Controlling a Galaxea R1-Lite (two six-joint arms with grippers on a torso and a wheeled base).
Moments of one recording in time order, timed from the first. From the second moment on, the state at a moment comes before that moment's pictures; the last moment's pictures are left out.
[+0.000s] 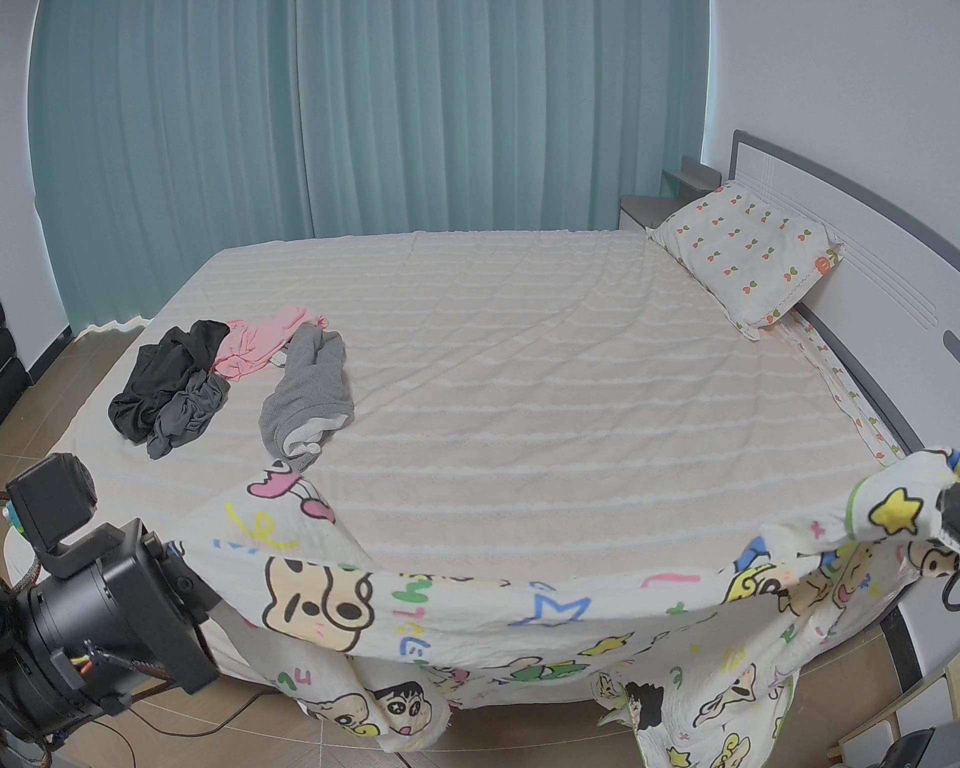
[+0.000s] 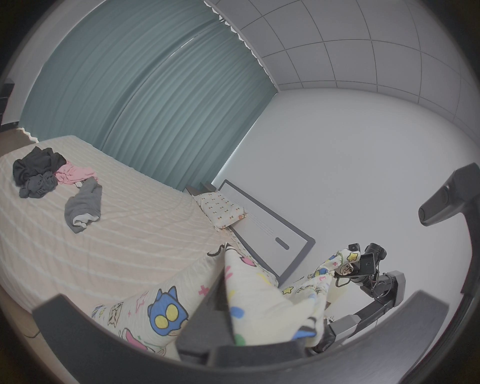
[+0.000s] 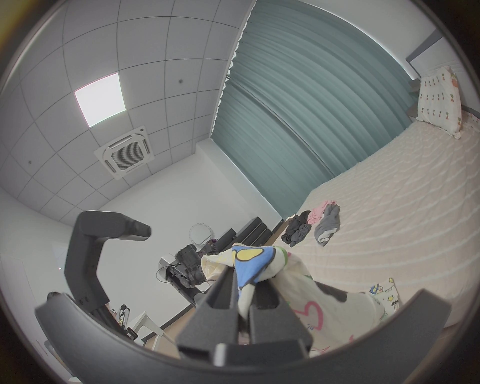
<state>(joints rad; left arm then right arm) -0.97 1.10 -0.38 -0.77 0.24 -0.54 0.64 0.83 -0.44 -0.58 0.43 0.68</state>
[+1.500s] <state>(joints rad) -0.70 1.60 -0.62 -0.67 0.19 -0.68 0.32 1.38 -0.58 -0.81 0.44 0.58</state>
